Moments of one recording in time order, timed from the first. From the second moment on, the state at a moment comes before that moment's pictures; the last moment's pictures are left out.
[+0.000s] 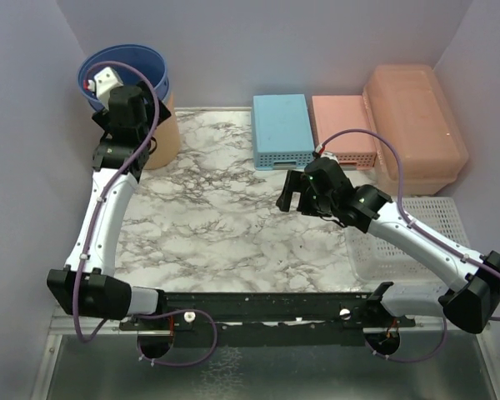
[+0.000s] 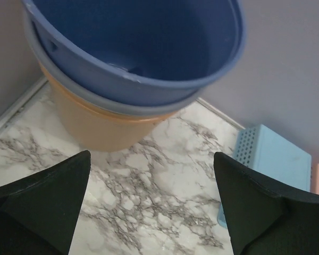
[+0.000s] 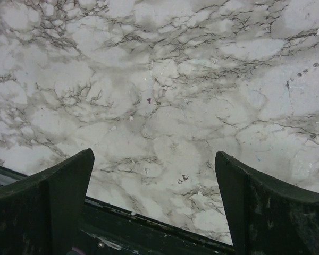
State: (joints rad) left arm -0.16 1.31 1.46 -0.45 -0.43 -0.54; right arm 0.76 1.24 1.11 -0.64 0.20 0.74
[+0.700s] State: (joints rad) left arm 0.28 1.52 1.70 -0.54 -0.17 -0.58; right arm 0.76 1.29 1.11 -0.63 0.16 0.72
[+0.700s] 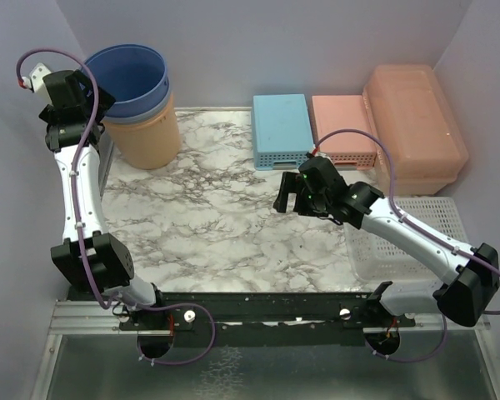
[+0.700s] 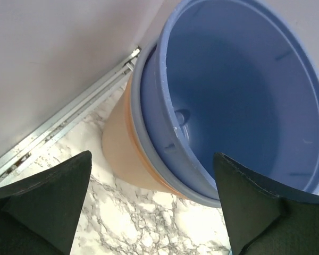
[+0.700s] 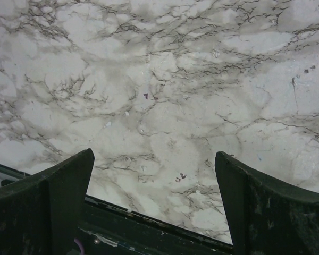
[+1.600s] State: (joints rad) left arm 0.32 1.82 2.07 -0.78 0.03 -0.44; right arm 0.76 1.31 1.13 -0.64 0.15 0.72
